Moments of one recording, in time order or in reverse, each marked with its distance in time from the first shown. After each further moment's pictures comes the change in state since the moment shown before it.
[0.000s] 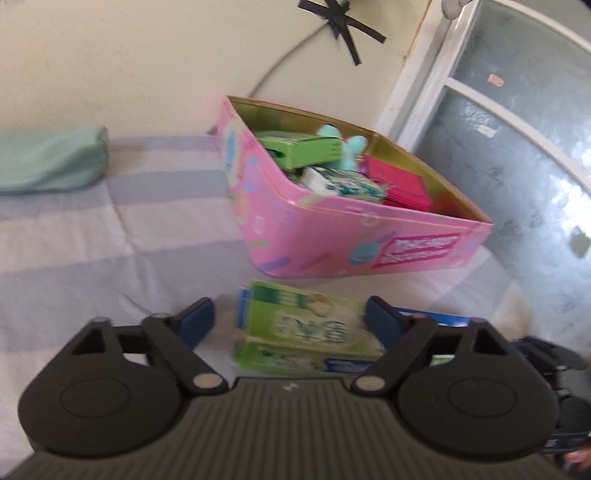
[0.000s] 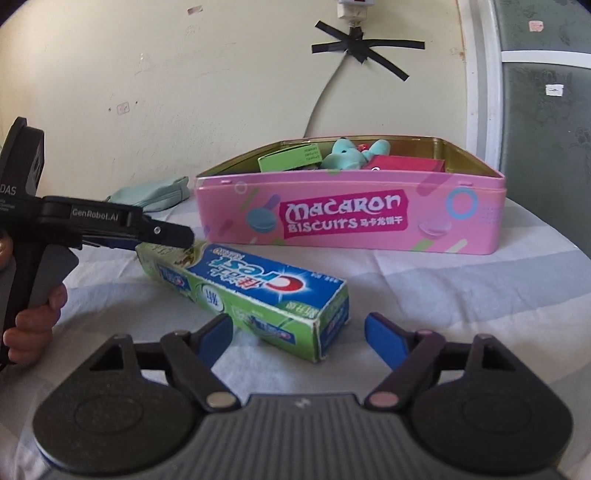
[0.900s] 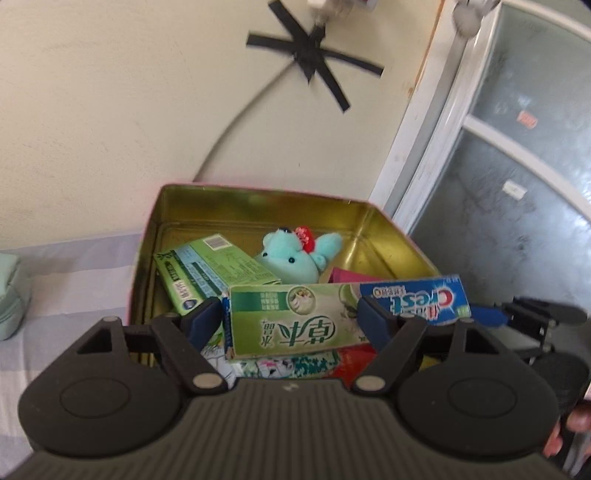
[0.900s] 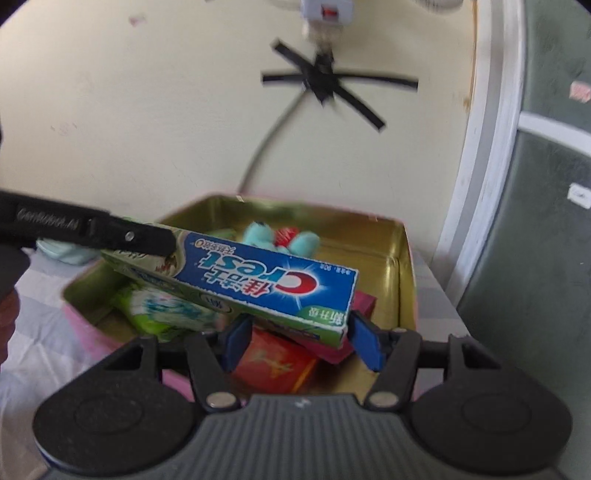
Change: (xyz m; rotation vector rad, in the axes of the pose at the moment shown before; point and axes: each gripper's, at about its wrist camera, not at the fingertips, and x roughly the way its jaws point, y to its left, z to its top) left arm 0.099 -0.082 0.123 0.021 -0.040 0.148; right arm 0.084 -0.118 0.160 -0.118 0.100 -0.086
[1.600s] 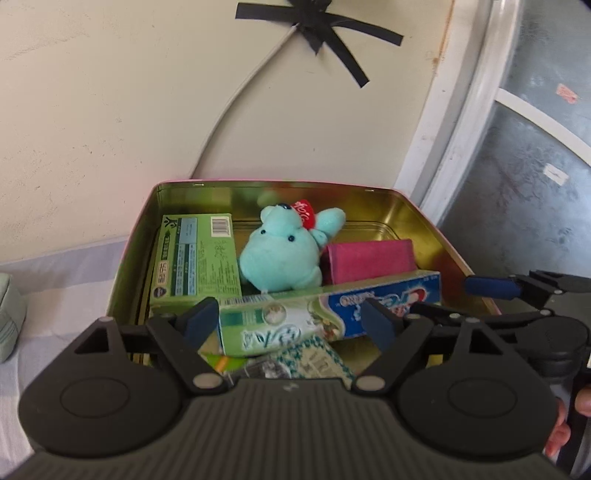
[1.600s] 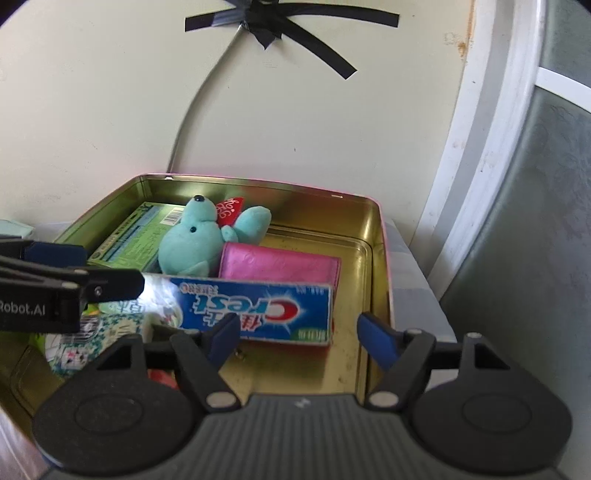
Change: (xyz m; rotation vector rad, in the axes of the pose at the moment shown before) left arm 0.011 -0.021 0.006 0.032 0.033 0.095; right arm 0.049 -0.025 0.021 0.071 0.068 -0.068
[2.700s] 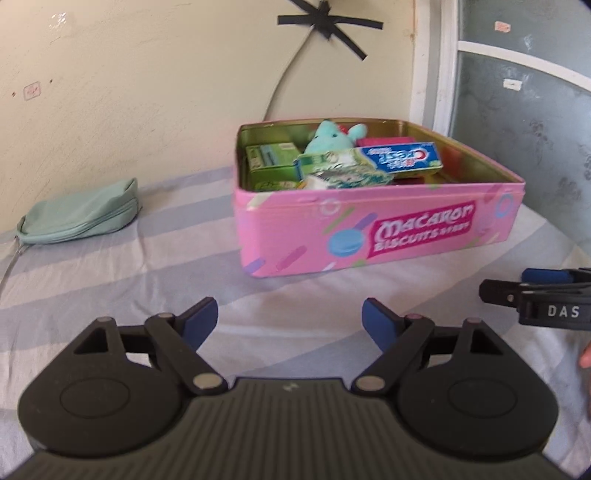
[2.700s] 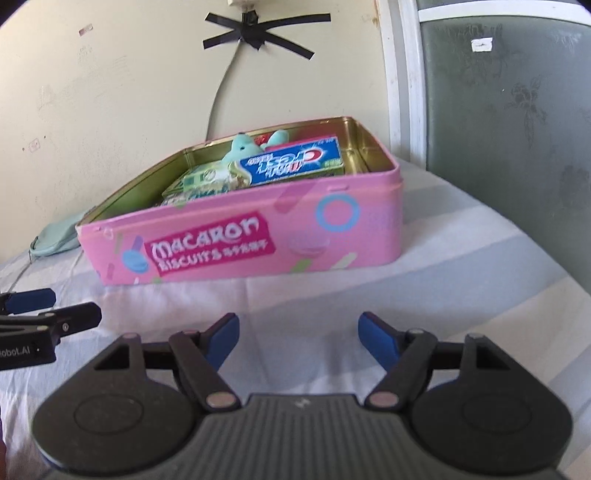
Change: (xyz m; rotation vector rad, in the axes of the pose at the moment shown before) left arm -0.096 0.031 -0.147 0.113 -0.068 0.170; right arm -0.102 0.047 -0.171 0.222 -0.089 0.012
